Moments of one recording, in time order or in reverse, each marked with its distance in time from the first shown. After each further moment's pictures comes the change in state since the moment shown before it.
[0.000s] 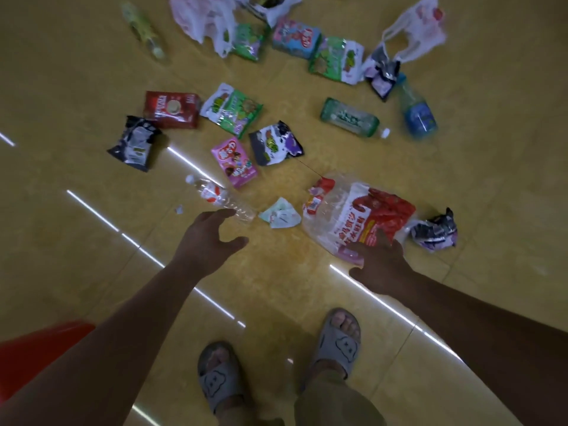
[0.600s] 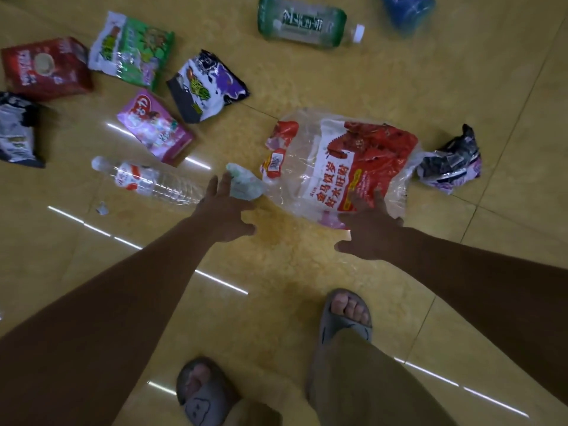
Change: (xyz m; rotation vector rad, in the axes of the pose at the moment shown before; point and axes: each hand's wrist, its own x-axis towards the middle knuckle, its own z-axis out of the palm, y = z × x) left_hand 0.148 -0.011 0.185 0.604 -0.448 0.197; right_hand 0.106 0.061 0.078 -0.067 -0.122 -0.001
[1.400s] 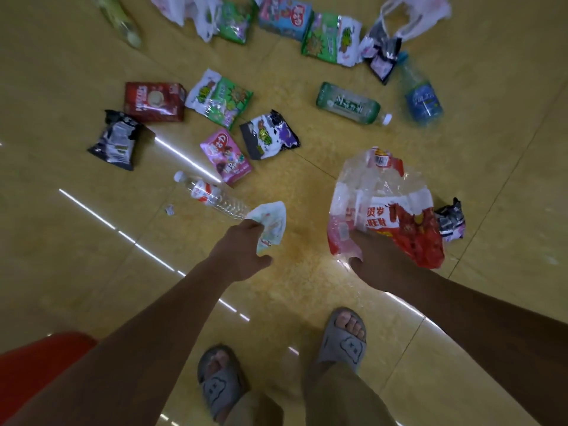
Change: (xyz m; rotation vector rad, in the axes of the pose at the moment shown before) left_hand -0.160 -0.004 -0.073 -0.275 0.194 0.020; right_hand -0.115 -0.075 -0.087 0.021 0.176 -0.144
